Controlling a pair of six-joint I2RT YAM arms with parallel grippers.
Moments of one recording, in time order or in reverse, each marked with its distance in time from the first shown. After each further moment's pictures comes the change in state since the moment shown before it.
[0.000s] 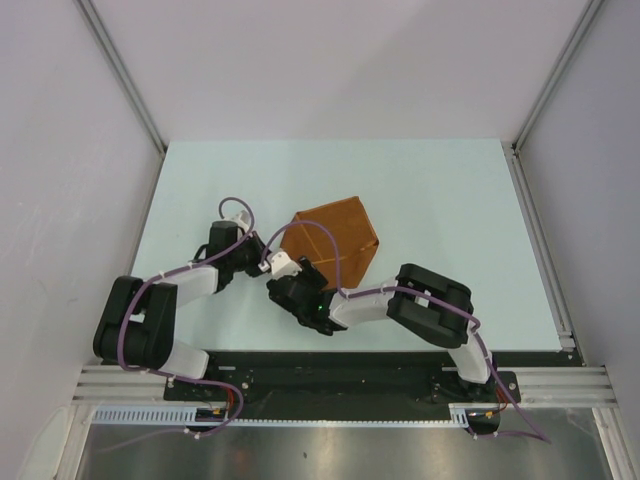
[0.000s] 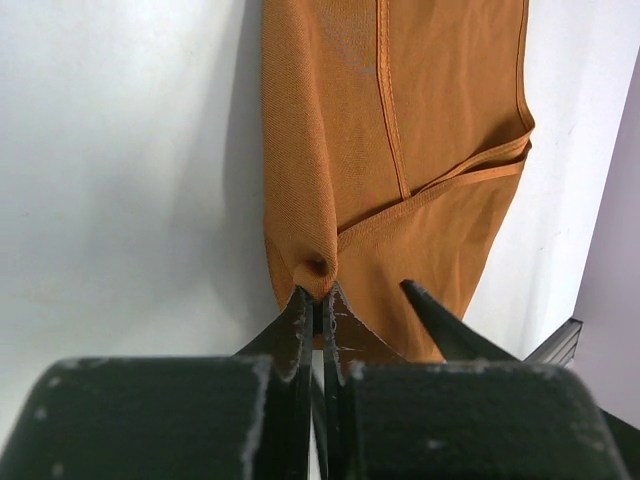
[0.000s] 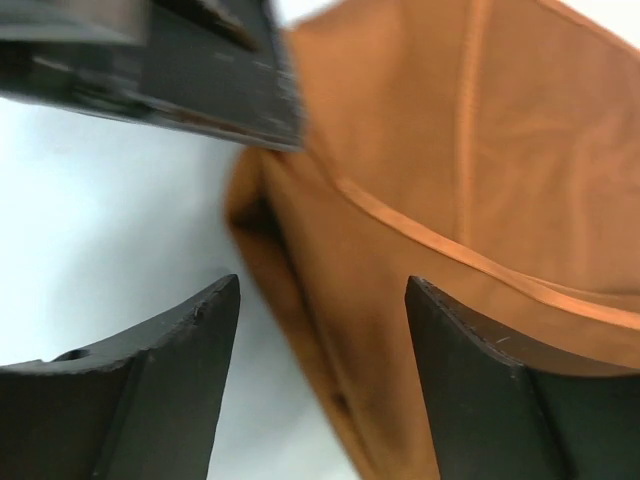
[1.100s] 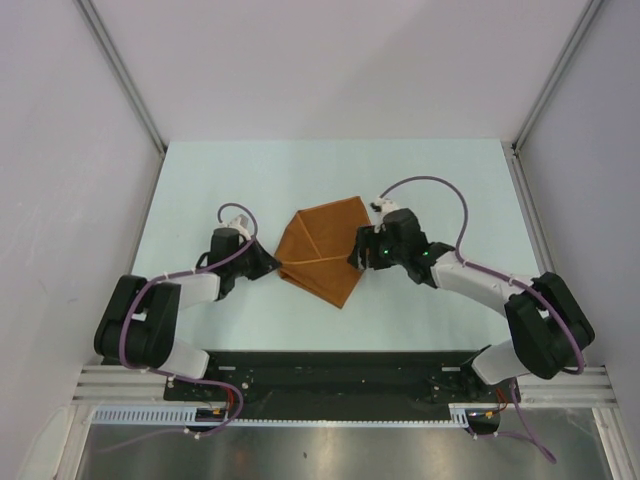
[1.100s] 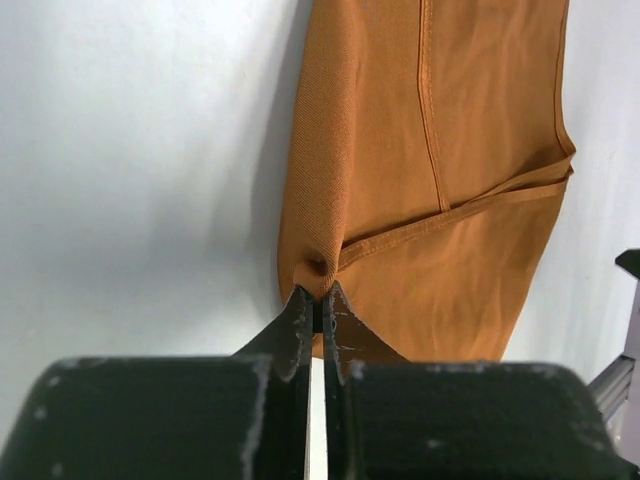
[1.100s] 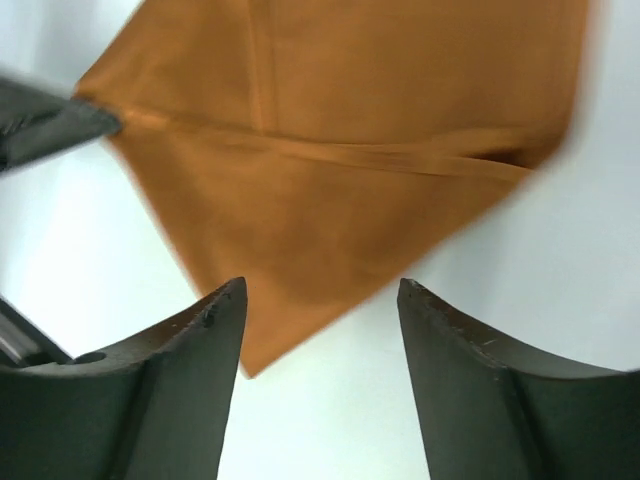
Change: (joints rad) left arm -0.016 0.015 -0.075 0.140 -0.102 0.025; right arm -0.681 -0.602 -0.377 -0.234 -0.898 0.372
